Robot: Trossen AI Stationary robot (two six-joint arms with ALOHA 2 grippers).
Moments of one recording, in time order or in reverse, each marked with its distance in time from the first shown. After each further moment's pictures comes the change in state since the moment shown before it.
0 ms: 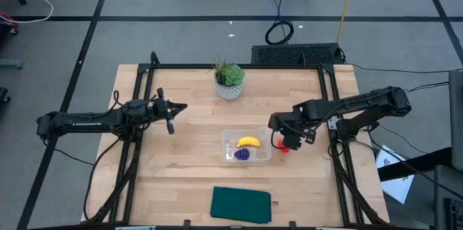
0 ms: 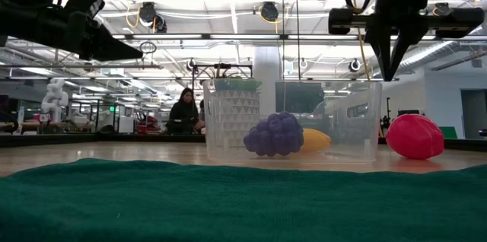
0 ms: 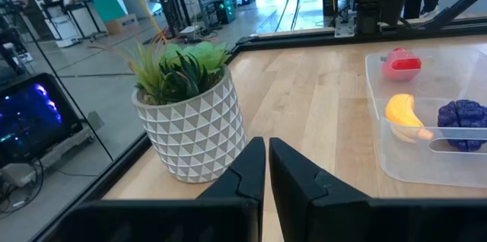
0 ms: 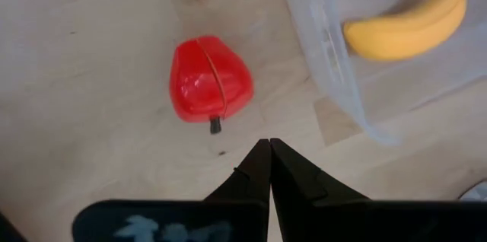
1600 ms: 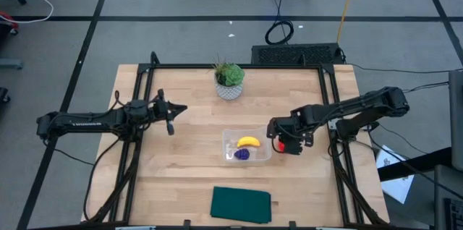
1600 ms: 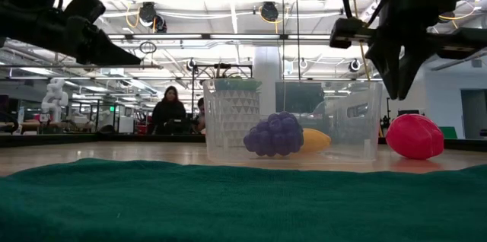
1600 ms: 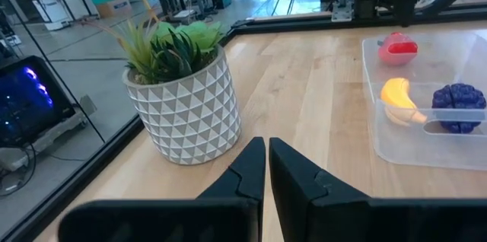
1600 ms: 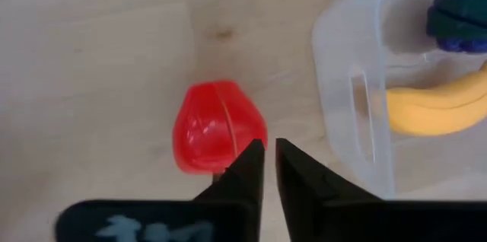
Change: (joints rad) left arm 0.000 0.000 0.000 -0.057 0.008 -0.029; right arm 0.010 0.024 -0.107 0.157 -0.111 -0.144
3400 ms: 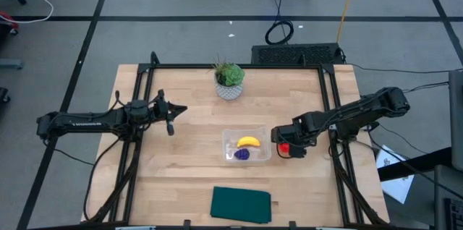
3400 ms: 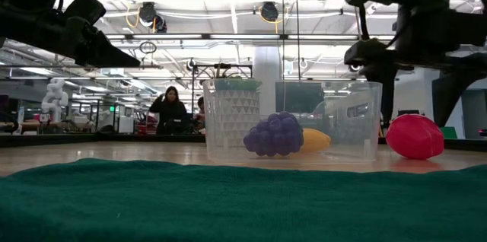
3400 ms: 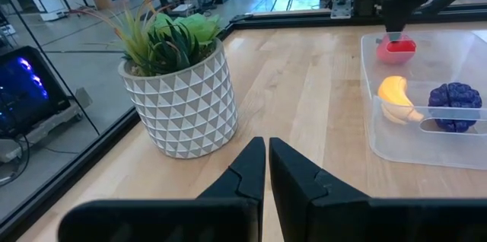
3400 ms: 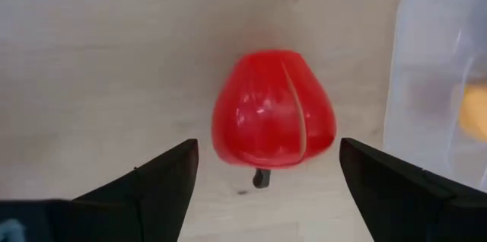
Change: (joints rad) left arm 0.000 0.000 0.000 -0.017 0.004 -0.031; right arm 0.073 -0.001 -0.118 0.041 0.136 -0.055
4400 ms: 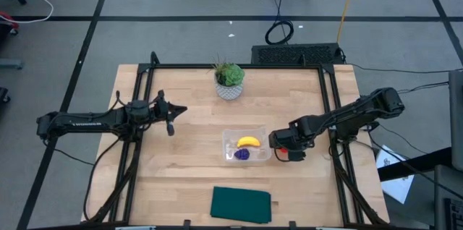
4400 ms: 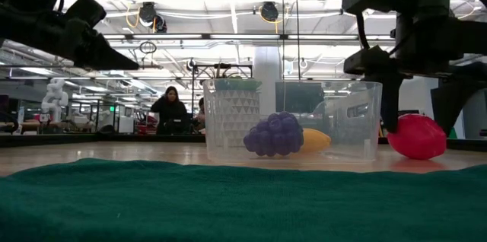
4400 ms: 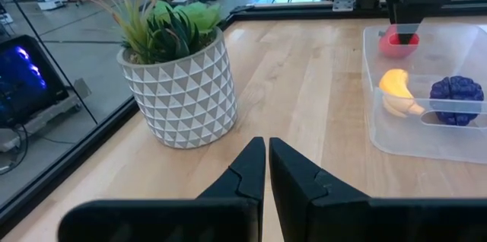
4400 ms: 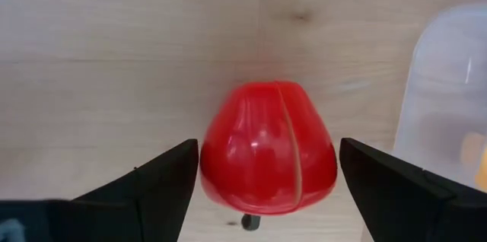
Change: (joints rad) left arm 0.000 0.000 0.000 -0.026 -0.005 -0.021; right arm 0.024 0.070 0.001 0.045 -0.026 -0.061
